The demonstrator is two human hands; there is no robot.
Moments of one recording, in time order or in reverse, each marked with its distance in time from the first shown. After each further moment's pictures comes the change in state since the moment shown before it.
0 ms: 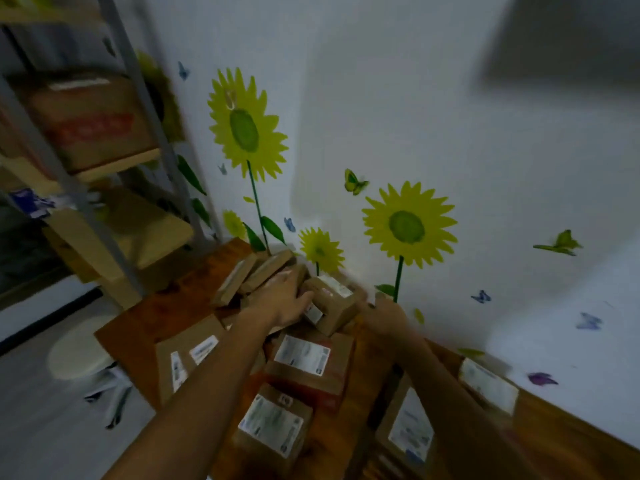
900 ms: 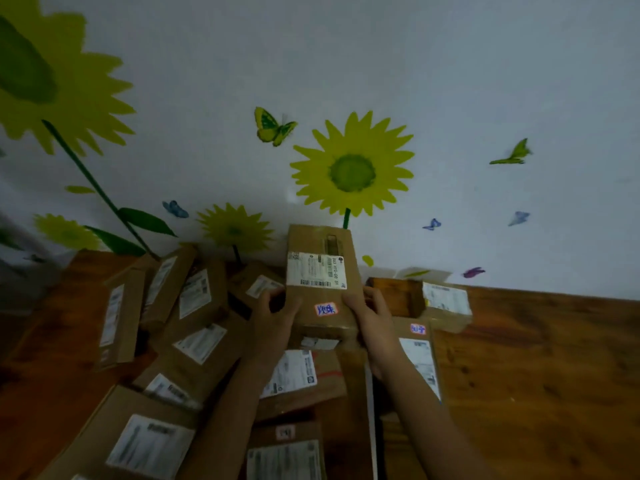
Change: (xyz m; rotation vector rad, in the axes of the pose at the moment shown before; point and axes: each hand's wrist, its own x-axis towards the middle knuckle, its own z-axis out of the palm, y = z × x) left_hand 0.087 -0.029 0.066 -1.105 -0.354 -0.164; right_hand 0.071 0.008 0.114 1.153 0.439 0.417
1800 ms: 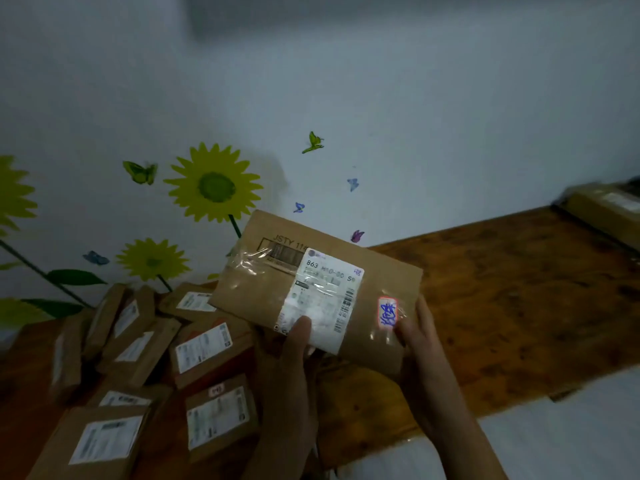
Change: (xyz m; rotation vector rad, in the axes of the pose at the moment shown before) left_hand -0.328 -0.026 0.153 -0.337 -0.171 0.198; right_hand -0.302 0.042 -0.251 0.472 0.057 -0.305
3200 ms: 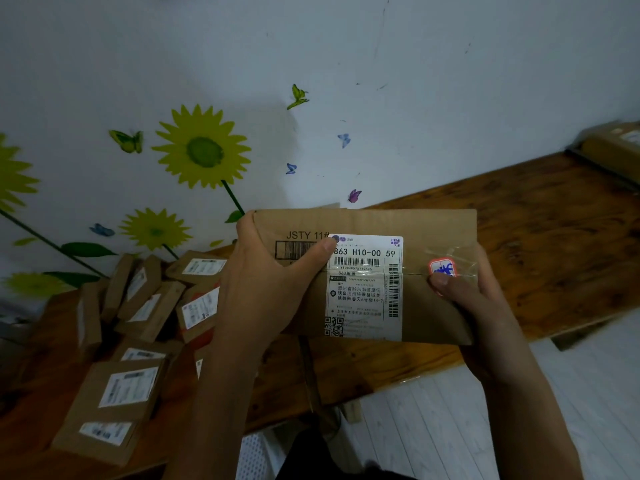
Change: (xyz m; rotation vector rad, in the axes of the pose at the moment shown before) left_hand -0.018 0.055 0.034 1.018 -0.035 0.341; right_hand -0.047 -0.050 -0.071 -0.135 -0.057 -0.235
